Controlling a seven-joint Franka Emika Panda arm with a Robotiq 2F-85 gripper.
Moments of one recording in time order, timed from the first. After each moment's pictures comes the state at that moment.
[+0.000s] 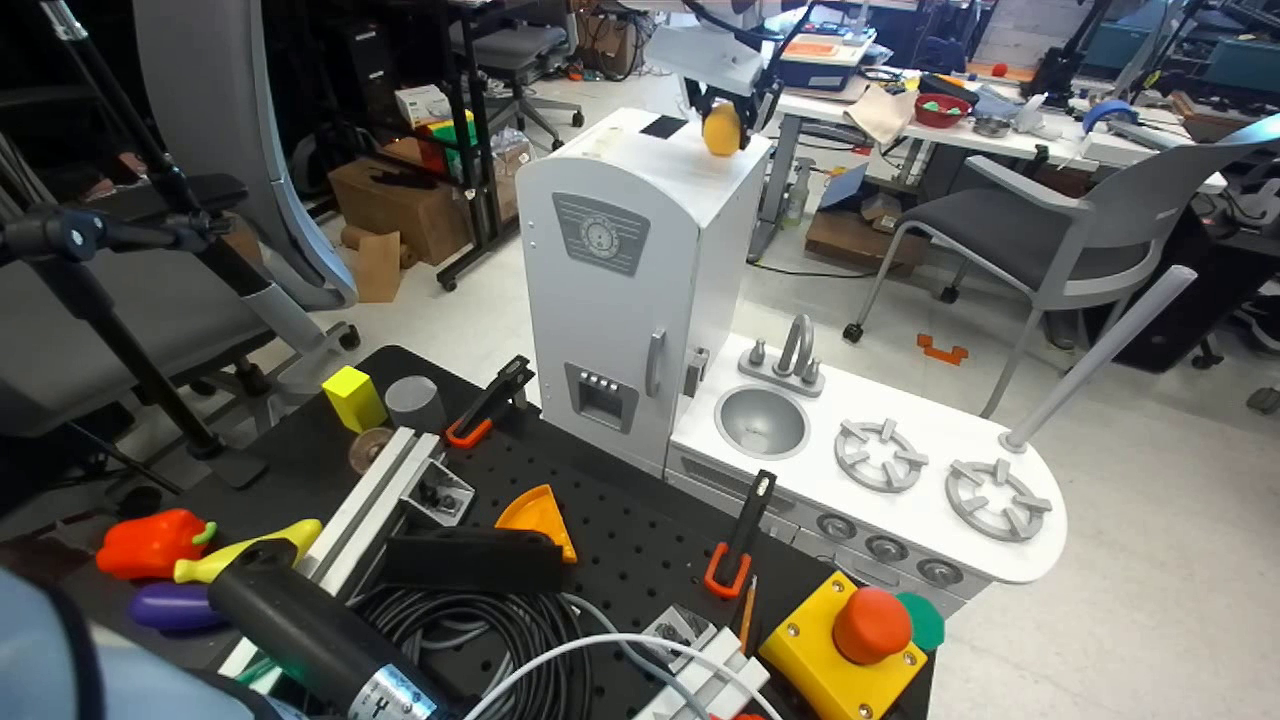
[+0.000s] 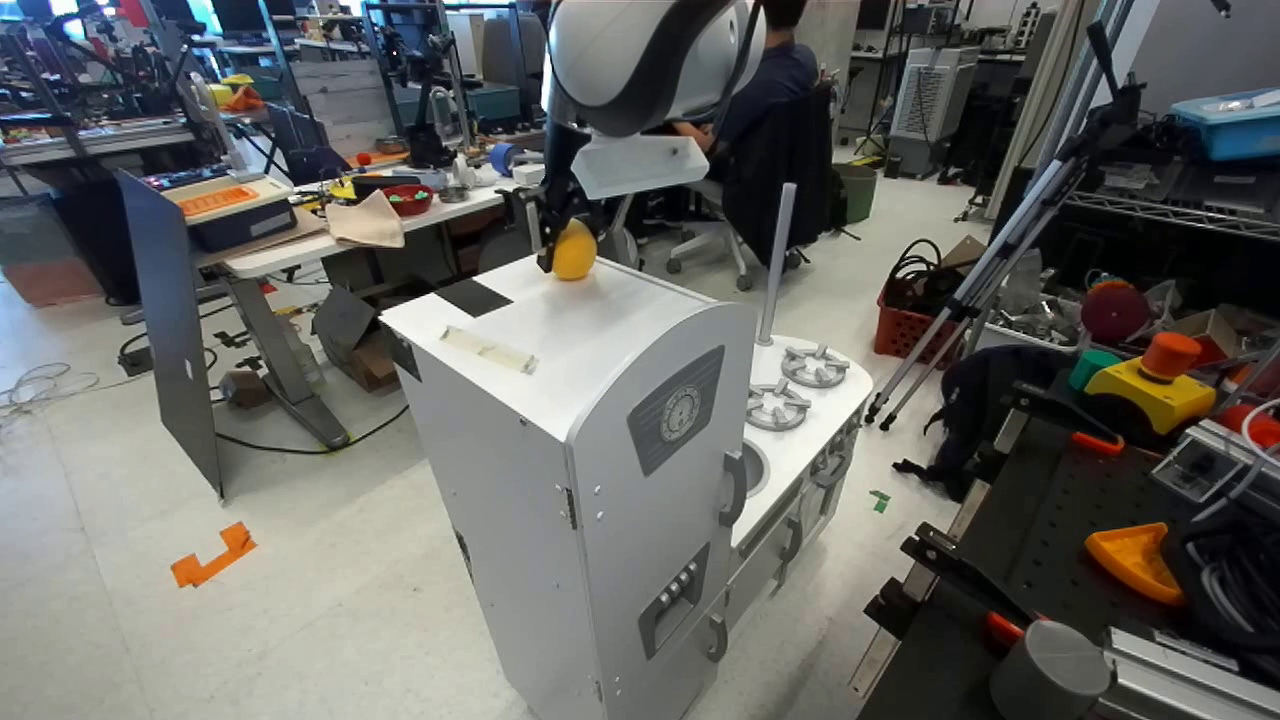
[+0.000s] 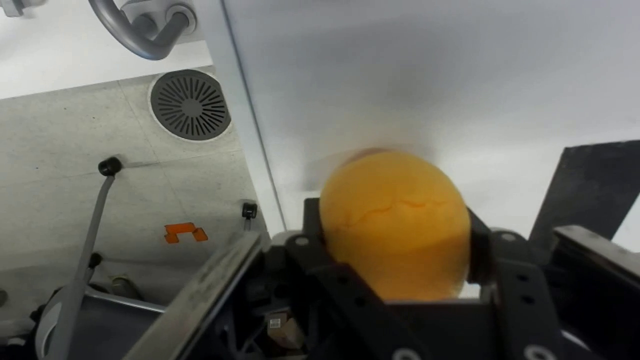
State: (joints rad) arm 0.22 0.86 -0.05 -1.38 -0.02 2.59 0.24
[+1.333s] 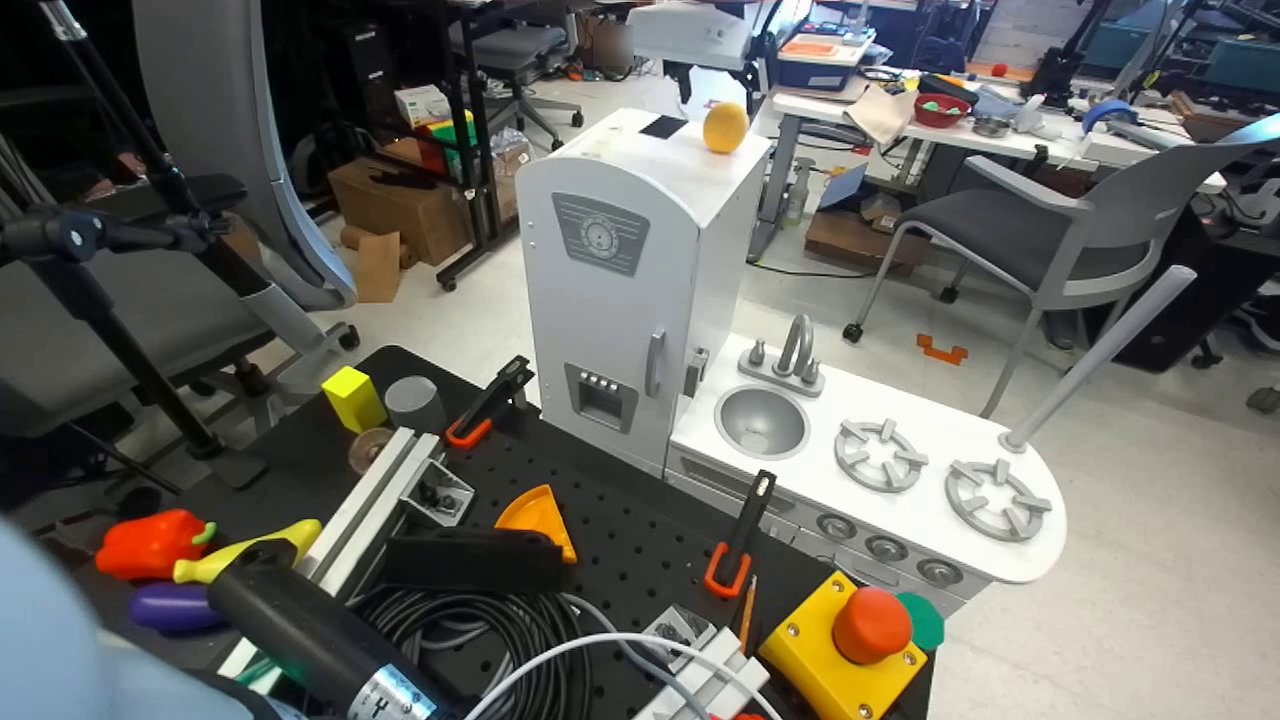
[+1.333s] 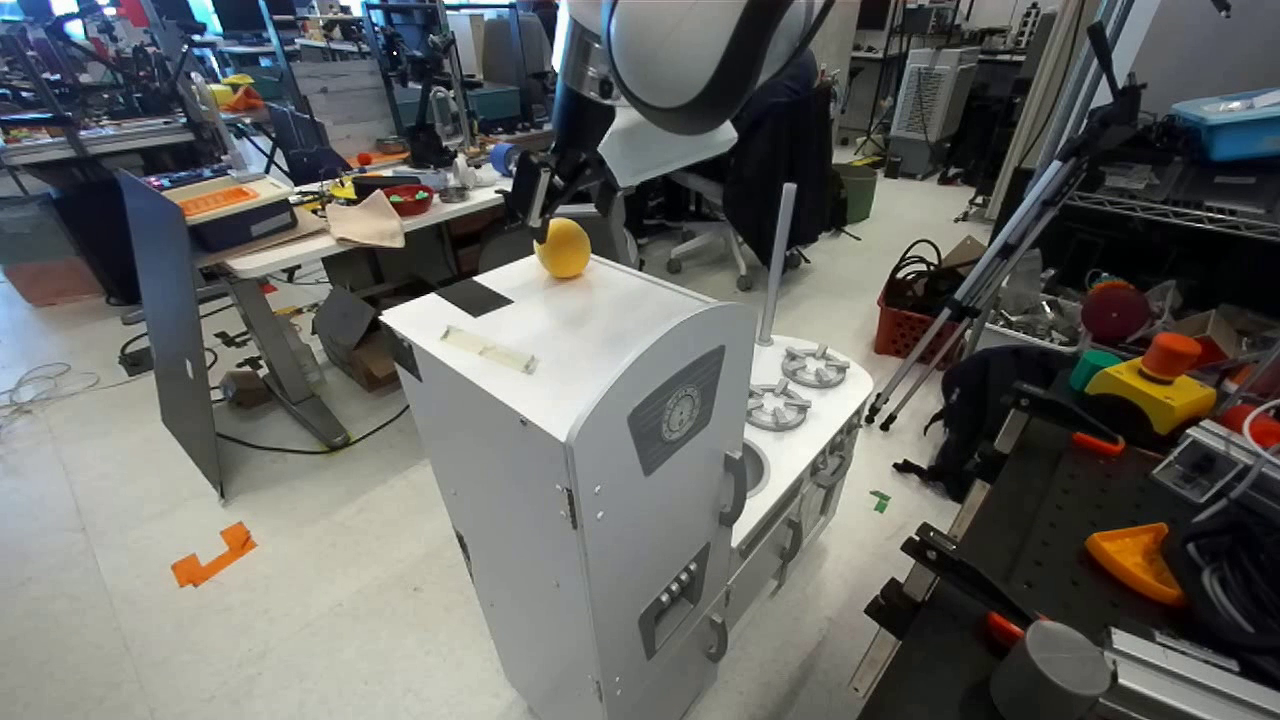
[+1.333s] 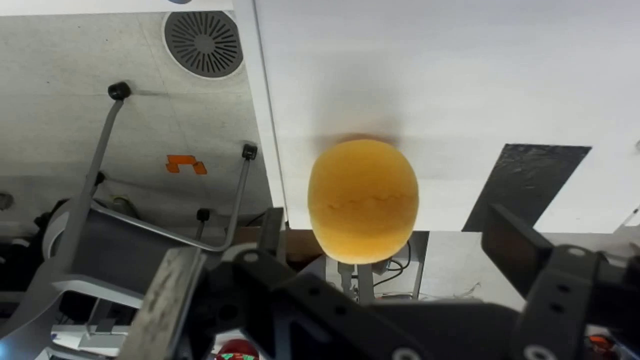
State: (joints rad) arm 0.31 0.67 -0.13 -1.67 -0.16 2.81 0.27
